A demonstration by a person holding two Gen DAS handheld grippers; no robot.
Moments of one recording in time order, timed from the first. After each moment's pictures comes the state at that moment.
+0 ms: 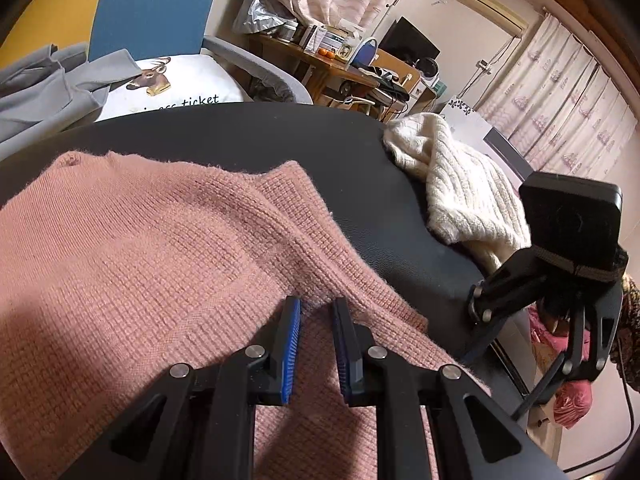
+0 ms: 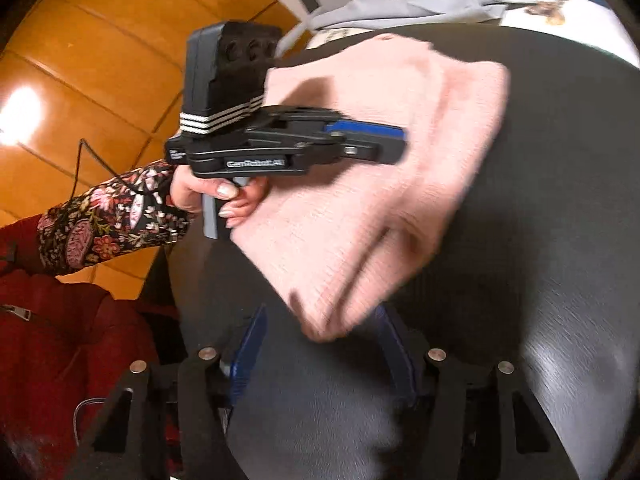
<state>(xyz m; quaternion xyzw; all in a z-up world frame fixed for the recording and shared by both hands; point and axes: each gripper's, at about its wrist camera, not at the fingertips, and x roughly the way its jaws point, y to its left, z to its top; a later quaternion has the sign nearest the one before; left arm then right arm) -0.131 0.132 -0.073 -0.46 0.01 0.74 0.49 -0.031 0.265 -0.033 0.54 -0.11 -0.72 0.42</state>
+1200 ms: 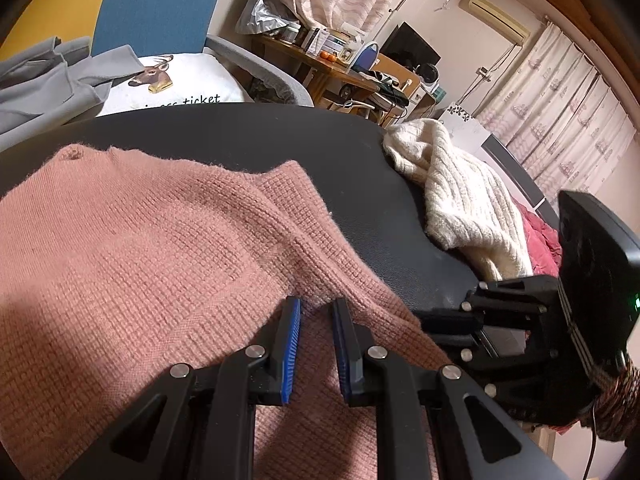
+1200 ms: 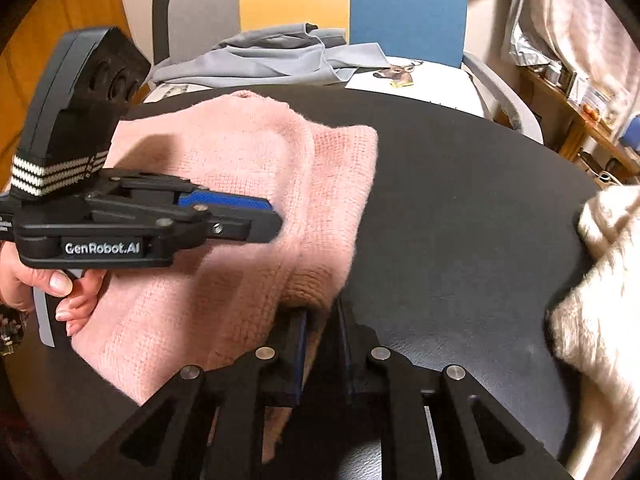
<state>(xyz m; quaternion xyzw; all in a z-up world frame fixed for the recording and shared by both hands) -0.134 0.129 -0.074 -0.46 -0.01 0.74 0.49 -0.032 0.234 -0.029 0.48 0.01 -0.87 0.04</state>
